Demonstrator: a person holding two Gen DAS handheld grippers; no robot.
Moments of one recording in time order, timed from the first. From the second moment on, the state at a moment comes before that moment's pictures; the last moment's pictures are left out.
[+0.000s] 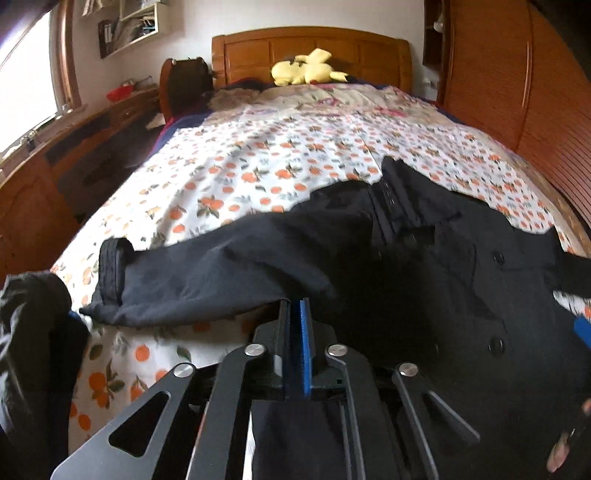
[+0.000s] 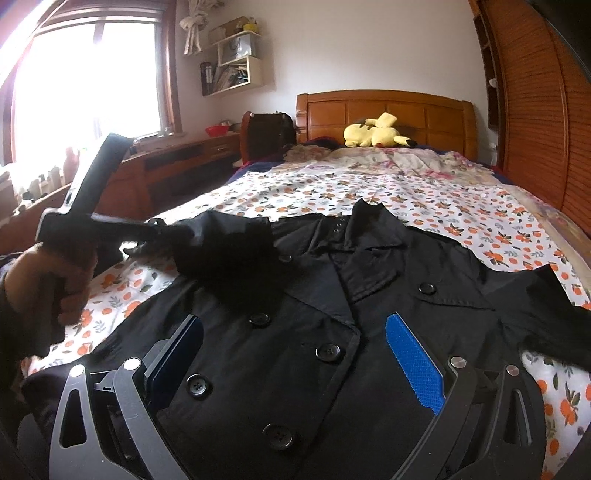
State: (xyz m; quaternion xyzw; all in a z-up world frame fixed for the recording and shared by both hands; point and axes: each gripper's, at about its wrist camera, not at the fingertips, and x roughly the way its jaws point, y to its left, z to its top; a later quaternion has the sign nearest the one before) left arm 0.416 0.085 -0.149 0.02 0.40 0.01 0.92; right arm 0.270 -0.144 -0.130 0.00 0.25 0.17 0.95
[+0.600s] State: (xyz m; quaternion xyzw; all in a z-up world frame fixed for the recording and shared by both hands) left arm 0.405 0.178 -0.175 -0.03 0.41 0.08 0.91; right arm 0.266 -0.127 -0.129 -0.01 0.25 0.20 0.95
